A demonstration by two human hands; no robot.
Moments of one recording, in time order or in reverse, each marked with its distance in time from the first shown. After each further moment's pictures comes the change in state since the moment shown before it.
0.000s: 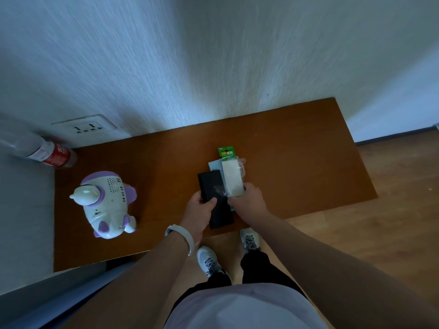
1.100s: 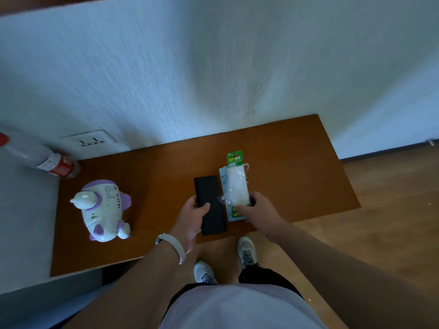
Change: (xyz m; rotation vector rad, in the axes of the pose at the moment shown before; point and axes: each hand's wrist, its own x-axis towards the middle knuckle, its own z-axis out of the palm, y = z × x) left_hand -0.037 0.019 0.018 -0.114 -0.033 0.024; right_hand -0.034 0.017 -0.074 0.266 -0.202 -0.081
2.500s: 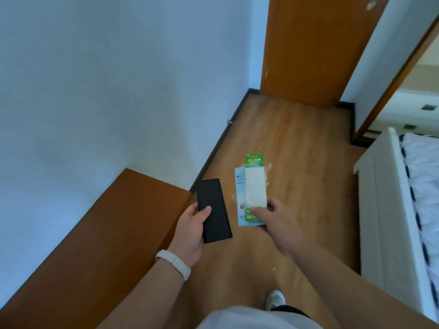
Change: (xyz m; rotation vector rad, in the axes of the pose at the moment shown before) left_hand -0.193 -0.092 0.272 0.492 -0.744 0.141; right_hand -0.314 0.202 -0.148 0.868 0.938 -0.191
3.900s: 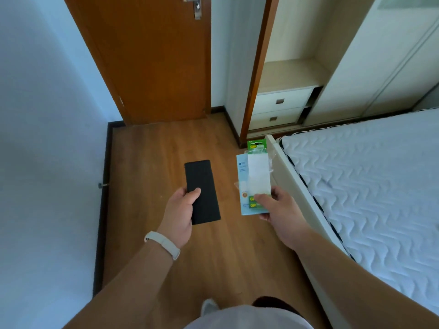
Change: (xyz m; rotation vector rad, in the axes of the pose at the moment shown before) left_hand 0.415 0.155 0.447 0.293 -0.584 -0.155; right_hand 0.337 -0.195 -0.294 0.220 0.722 -0.008
